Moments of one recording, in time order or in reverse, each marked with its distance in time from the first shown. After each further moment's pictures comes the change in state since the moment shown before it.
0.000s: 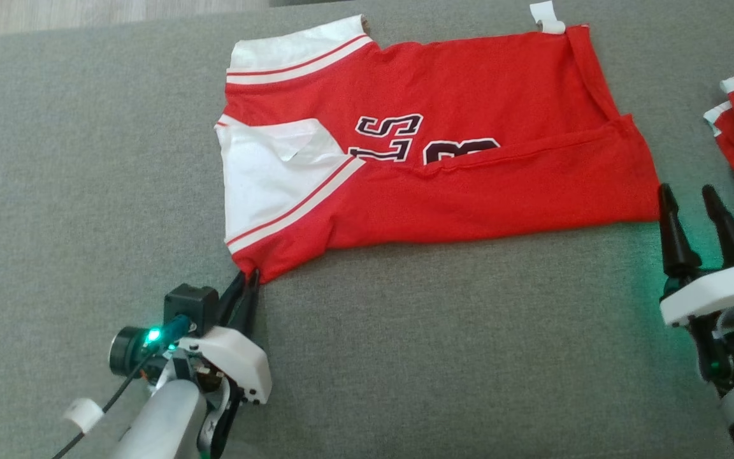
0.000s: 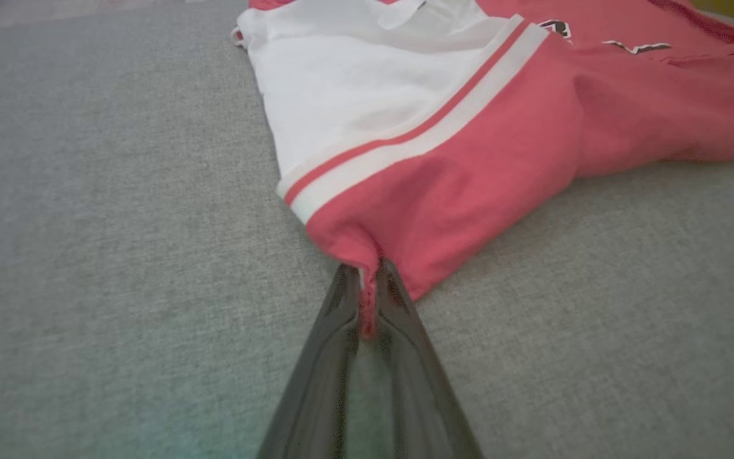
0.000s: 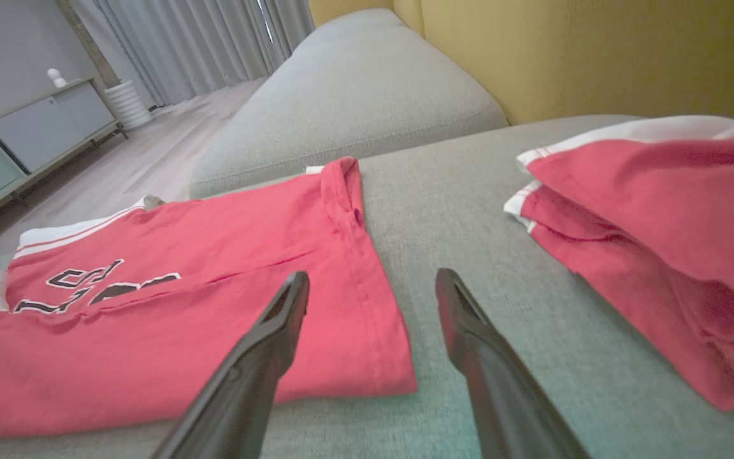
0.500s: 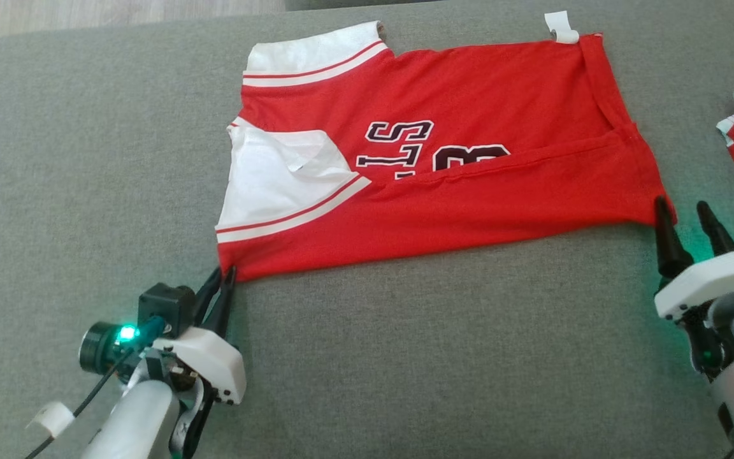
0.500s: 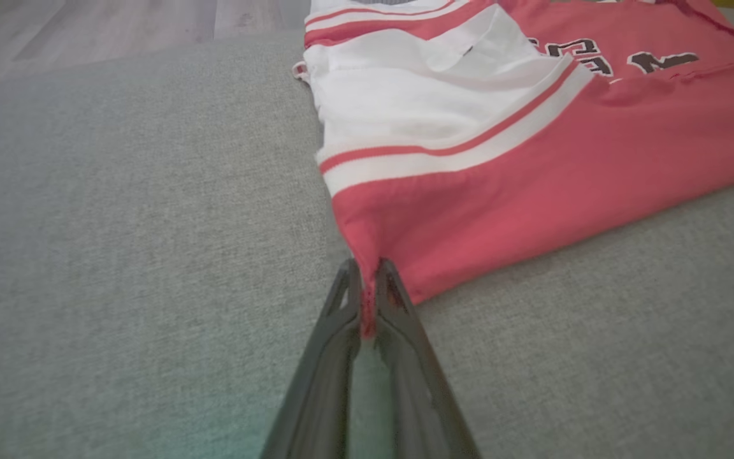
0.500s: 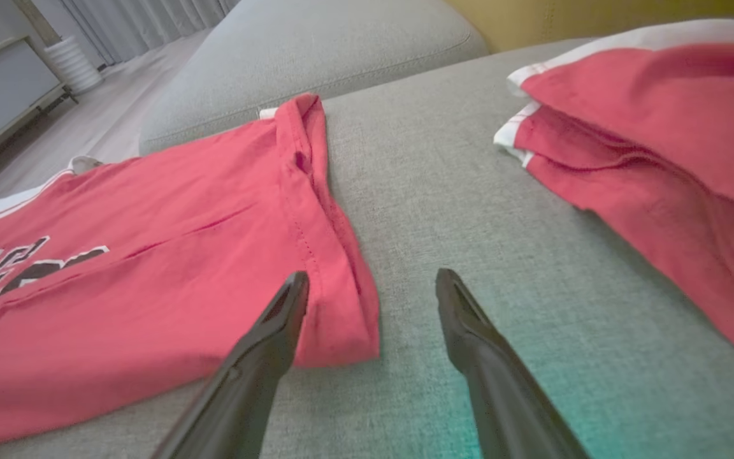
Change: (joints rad) left arm 0.019 0.076 0.001 -0.068 0.001 0.000 0.005; right arm -0.107 0.040 0.006 0.240 0.011 0.000 0.036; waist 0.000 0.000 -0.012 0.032
